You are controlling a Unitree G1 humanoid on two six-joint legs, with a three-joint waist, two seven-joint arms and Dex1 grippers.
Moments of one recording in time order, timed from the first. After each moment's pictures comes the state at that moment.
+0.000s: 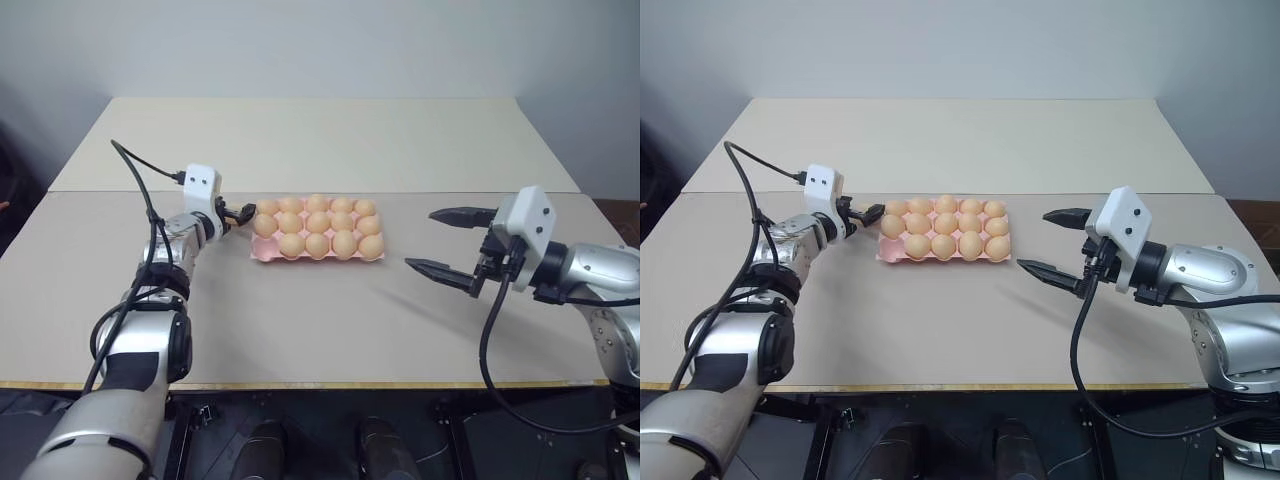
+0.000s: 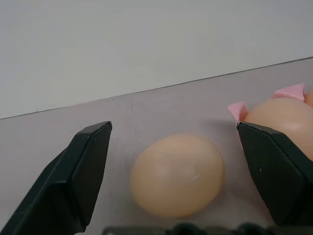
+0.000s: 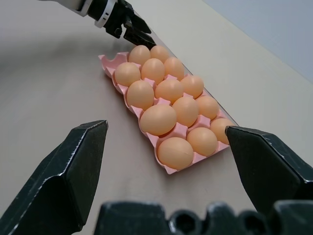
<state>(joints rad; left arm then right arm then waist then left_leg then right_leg) -1.07 0.42 0.14 1.16 -0.12 0.11 -0.48 -0.34 -0.83 -0.17 -0.41 0.50 0.49 0.92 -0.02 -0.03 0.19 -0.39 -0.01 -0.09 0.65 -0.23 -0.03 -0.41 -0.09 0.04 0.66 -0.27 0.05</state>
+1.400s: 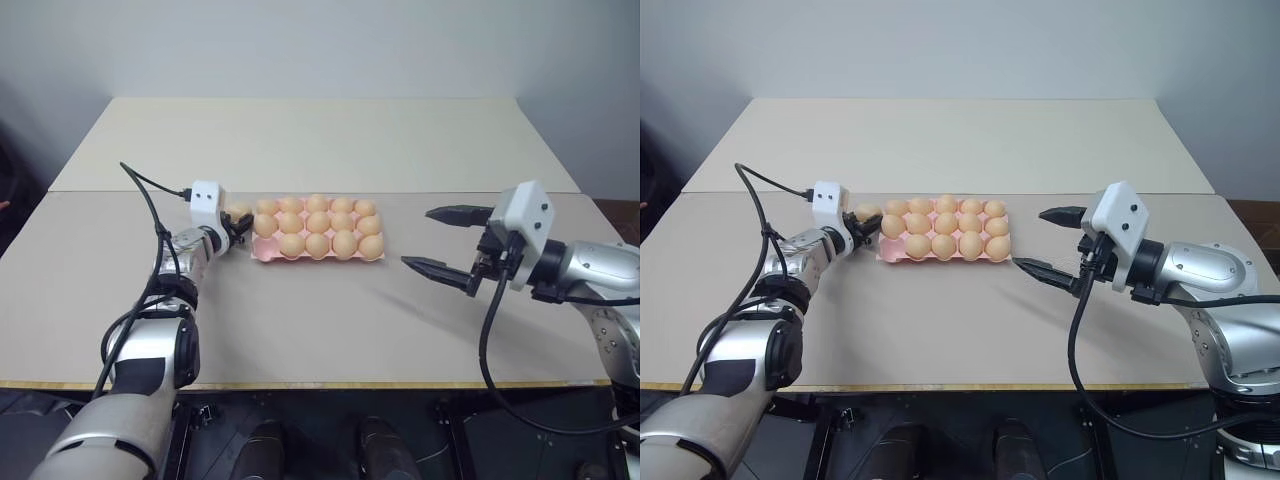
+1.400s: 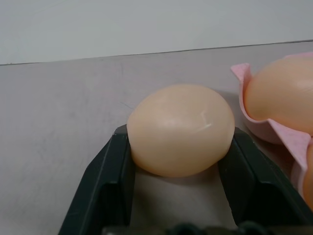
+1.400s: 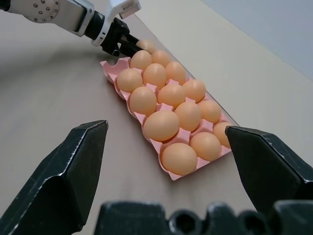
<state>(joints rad) -1.03 0.39 0.18 1.19 -0.12 0.09 -0.47 -0.36 -0.84 -0.17 -0.45 0.53 0.56 0.87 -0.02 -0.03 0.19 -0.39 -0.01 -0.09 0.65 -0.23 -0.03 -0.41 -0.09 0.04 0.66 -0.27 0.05</state>
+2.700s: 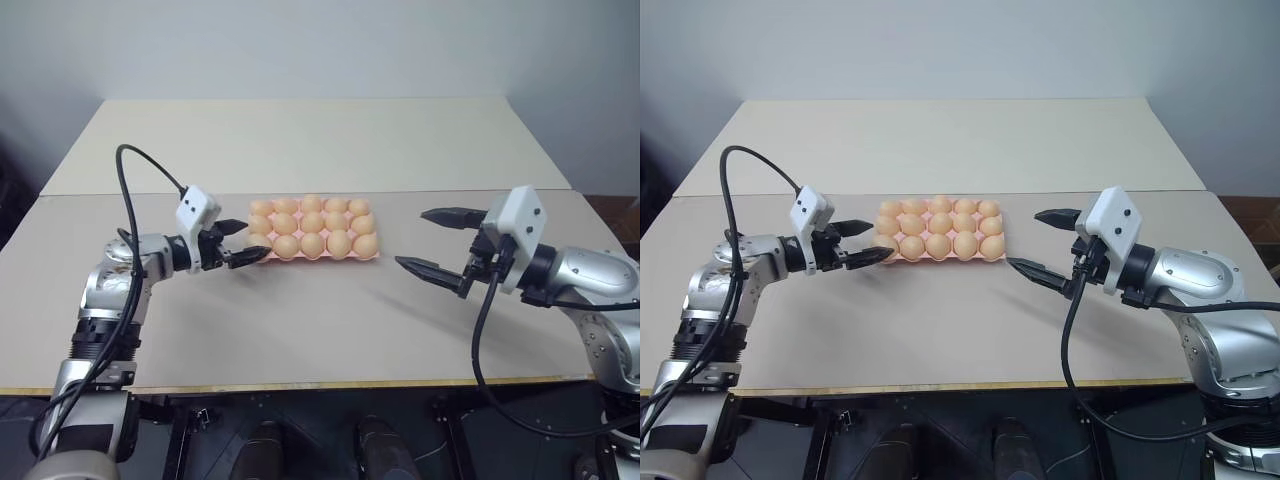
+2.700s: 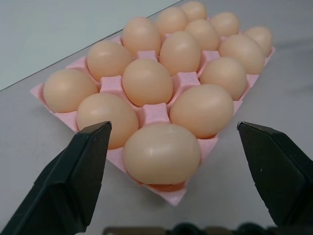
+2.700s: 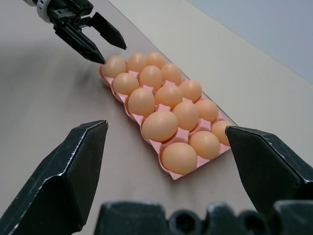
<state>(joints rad) -0.62 0.68 0.04 0.24 -0.32 0.50 -1.01 -0.34 -0.79 -0.16 -0.46 0.52 0.55 0.84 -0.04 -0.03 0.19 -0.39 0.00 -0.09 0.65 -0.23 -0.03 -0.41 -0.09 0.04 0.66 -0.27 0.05</state>
